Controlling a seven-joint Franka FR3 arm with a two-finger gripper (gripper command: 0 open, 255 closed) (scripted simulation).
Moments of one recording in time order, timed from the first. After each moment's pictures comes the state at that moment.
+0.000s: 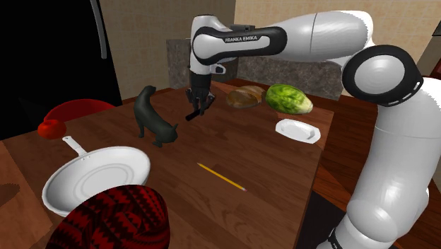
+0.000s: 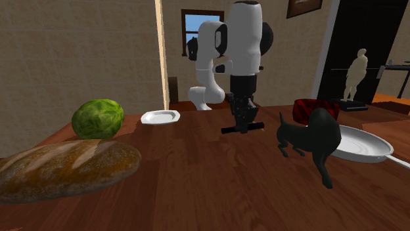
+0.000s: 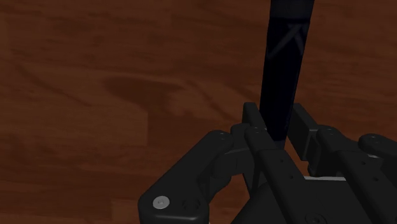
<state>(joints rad) -0.15 0.24 0.46 -1.52 -0.09 1.79 1.49</state>
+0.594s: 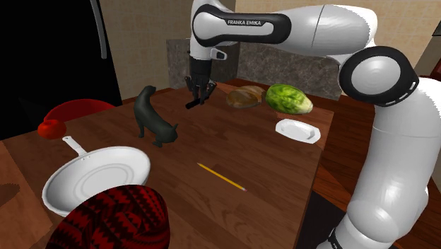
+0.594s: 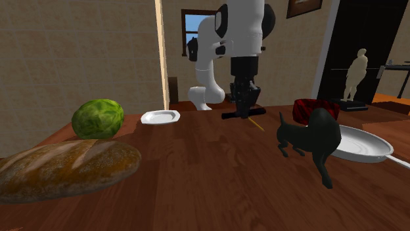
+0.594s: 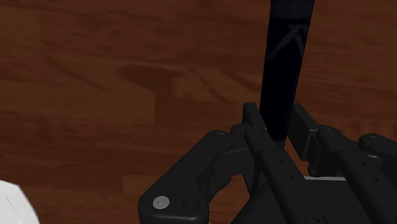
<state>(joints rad) -0.13 0.26 0.47 -1.36 -0.10 1.65 1.49</state>
